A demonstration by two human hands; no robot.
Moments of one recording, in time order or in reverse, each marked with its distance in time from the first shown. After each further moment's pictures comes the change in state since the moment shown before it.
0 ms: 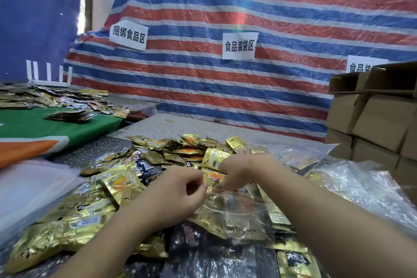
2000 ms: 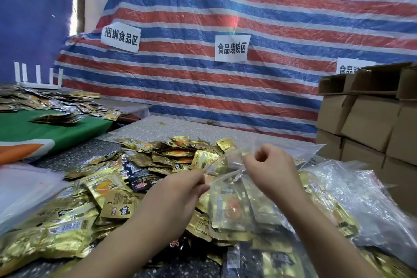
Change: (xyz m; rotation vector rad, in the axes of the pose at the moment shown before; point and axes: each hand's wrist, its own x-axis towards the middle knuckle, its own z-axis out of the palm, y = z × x) left_hand -0.006 0.043 0.014 0.134 0.129 0.000; right_hand -0.103 0.013 0.025 1.010 0.936 0.363
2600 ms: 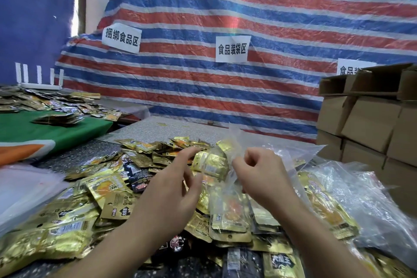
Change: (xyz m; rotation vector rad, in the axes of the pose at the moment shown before) left_hand 0.000 0.000 -0.001 -0.213 0.135 -0.039; right_hand -0.014 -0.018 0.003 0.096 -0.101 -0.079
